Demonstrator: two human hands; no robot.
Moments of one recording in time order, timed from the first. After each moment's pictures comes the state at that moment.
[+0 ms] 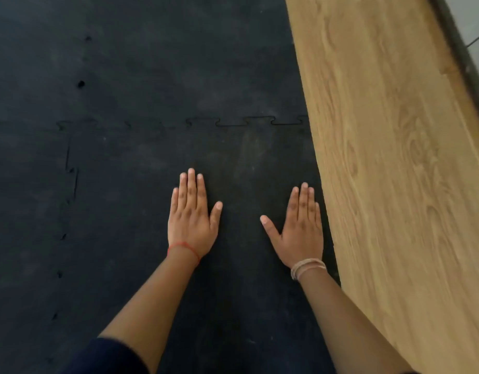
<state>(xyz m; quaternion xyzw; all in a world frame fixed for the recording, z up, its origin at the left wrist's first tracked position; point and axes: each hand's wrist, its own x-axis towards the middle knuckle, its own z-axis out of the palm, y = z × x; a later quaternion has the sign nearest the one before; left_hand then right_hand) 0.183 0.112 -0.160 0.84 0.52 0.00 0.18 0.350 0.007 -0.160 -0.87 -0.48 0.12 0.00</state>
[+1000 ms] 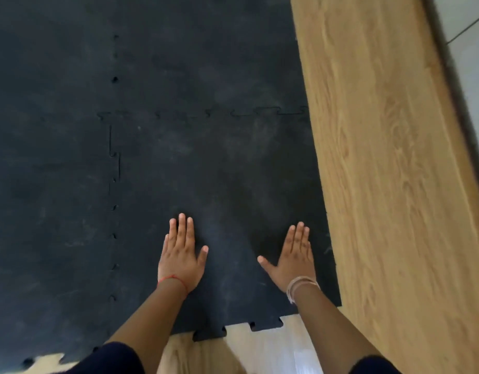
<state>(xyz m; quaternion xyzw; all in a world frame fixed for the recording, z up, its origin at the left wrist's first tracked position) 0.068 0.033 -0.129 0.79 0.53 -0.16 0.27 0.271 -0.080 -0.118 -0.85 -0.40 0.30 -0.15</state>
